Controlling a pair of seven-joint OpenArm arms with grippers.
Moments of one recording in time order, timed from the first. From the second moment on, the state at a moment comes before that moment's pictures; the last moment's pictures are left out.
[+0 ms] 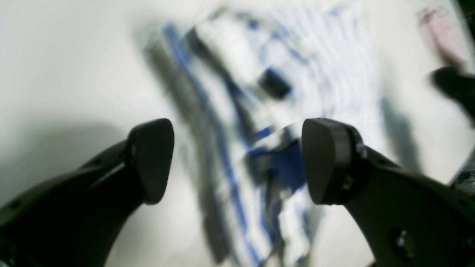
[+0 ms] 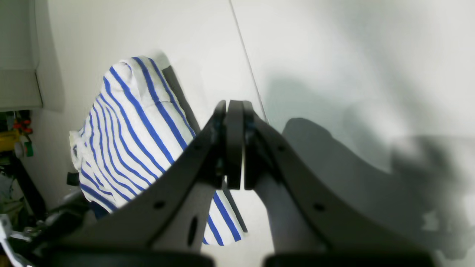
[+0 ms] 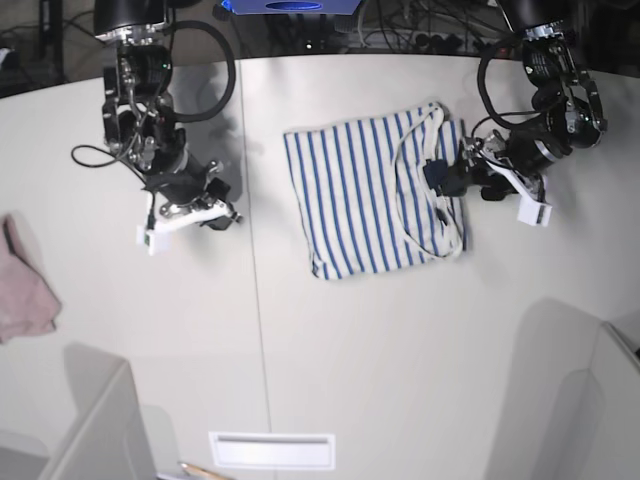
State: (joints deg) left arm 13.1 -12.8 -26.0 92.4 -47.4 -33.3 62.5; right arm -9.4 8.9 -4.2 103.7 44.3 -22.0 -46.3
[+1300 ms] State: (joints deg) left arm 7.0 -11.2 -19.9 79.5 -47.7 -34.1 59.9; right arm -9.3 9.2 -7.2 103.7 44.3 -22.0 -46.1
